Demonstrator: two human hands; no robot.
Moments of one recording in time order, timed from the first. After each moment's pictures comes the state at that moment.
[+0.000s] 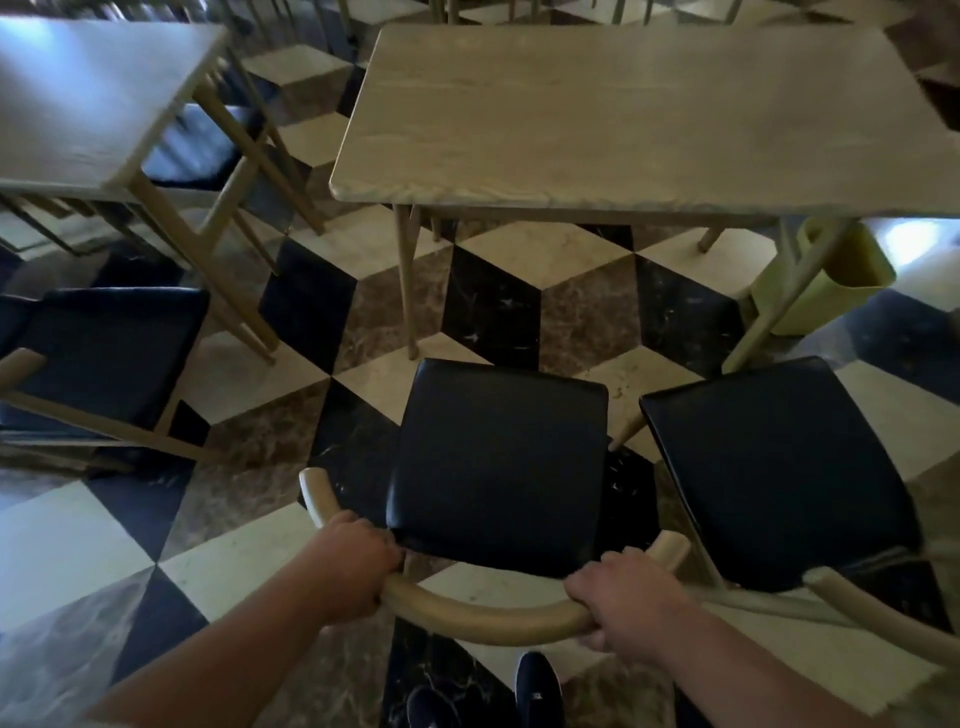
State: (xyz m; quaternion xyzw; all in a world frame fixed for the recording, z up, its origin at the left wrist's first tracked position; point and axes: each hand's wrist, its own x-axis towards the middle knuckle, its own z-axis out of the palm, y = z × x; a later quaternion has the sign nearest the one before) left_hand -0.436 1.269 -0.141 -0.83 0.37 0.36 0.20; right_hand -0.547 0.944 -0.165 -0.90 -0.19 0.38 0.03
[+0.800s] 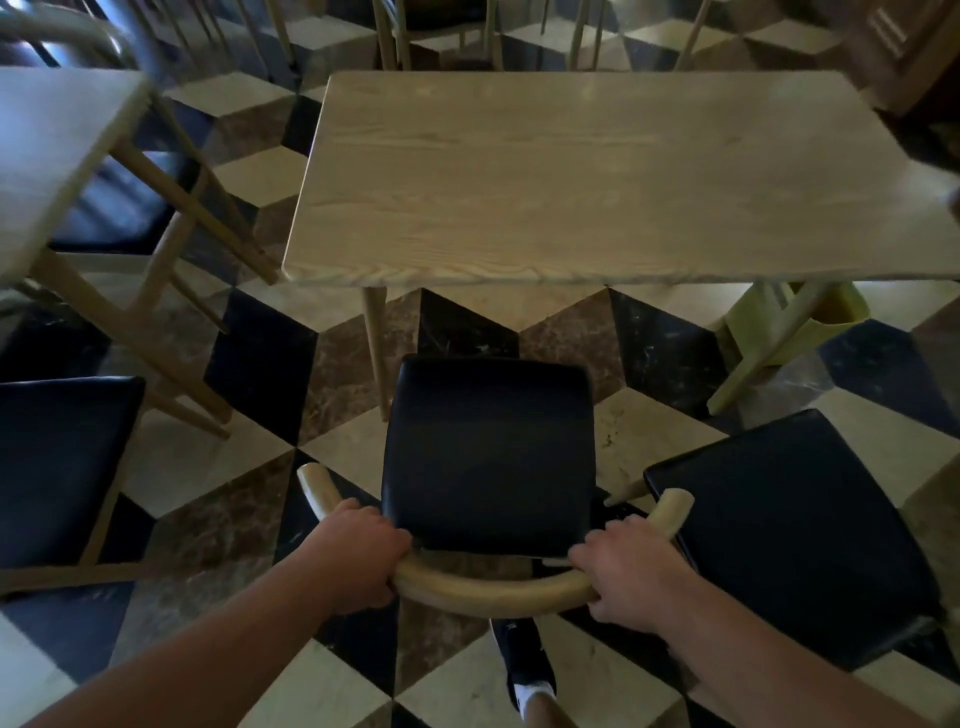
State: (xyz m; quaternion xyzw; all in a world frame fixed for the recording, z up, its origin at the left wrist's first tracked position) left_hand -0.224 1.225 -0.158 -0.82 0.41 0.34 0.19; right_hand -0.358 0.916 -0.166 -0.94 -0.11 0.33 -0.03
